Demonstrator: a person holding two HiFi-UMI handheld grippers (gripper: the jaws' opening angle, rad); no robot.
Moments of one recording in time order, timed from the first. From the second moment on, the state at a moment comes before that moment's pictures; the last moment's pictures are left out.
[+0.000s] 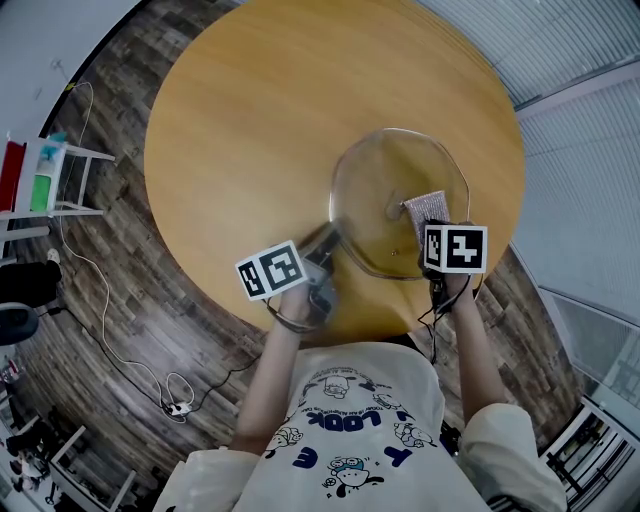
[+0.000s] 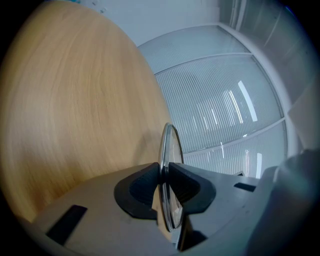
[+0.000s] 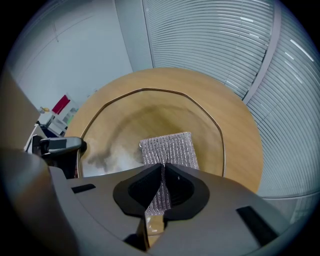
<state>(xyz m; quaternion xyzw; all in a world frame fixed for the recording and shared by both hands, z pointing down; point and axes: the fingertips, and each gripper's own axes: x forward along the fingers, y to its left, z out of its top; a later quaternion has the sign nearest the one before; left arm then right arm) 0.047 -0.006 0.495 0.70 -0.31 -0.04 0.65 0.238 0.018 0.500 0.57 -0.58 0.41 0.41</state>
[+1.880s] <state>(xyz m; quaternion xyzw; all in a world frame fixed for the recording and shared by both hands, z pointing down) 0.050 -0.005 0.501 0.69 -0.31 -0.04 0.65 0.150 0.028 0.497 0.50 -0.63 0.46 0.37</state>
